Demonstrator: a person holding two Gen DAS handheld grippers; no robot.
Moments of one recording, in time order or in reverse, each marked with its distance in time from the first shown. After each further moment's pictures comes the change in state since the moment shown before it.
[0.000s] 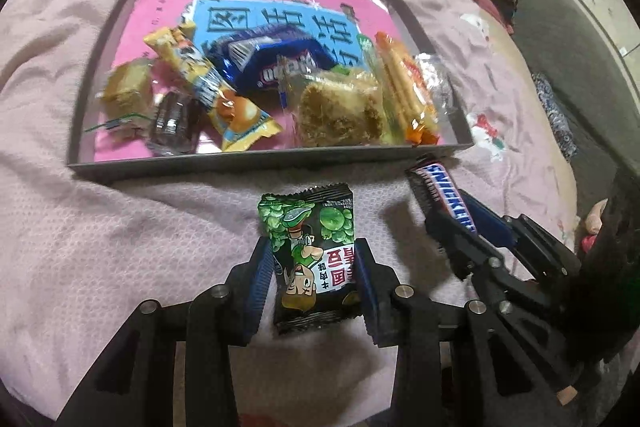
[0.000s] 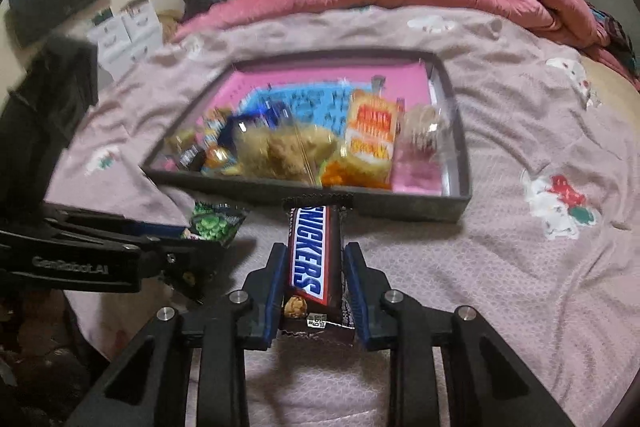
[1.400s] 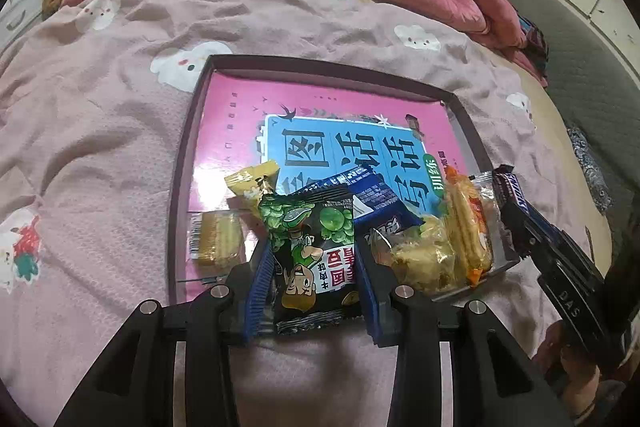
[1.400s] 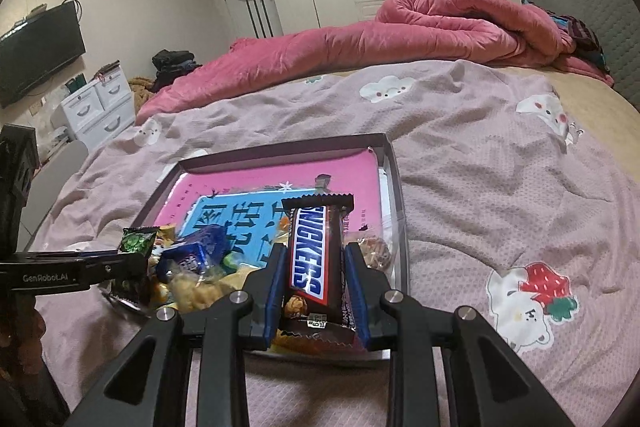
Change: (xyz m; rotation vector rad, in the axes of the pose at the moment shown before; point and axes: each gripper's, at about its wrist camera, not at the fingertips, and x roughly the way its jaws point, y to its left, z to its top) left arm -0.021 0.027 0.064 -0.021 -0.217 0.164; right arm 0.030 -0.051 0.064 0.097 -0.171 -0.092
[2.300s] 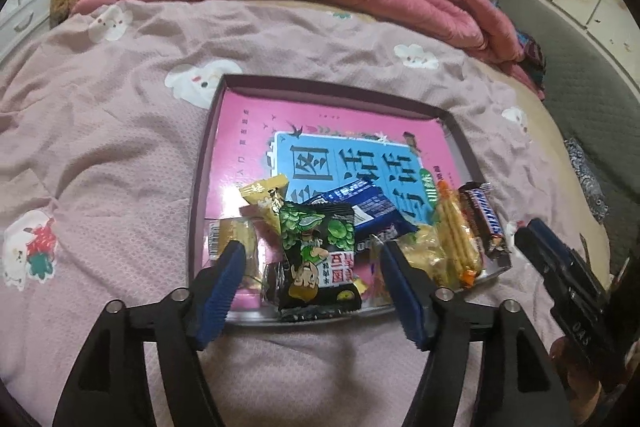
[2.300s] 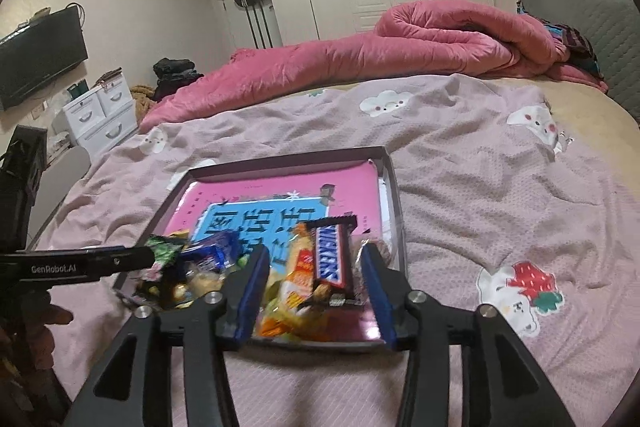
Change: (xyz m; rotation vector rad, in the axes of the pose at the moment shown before) left arm -0.026 0.005 -0.003 -0.008 -0.067 -0.004; right arm -0.040 0.014 -0.005 0.000 -0.052 0.011
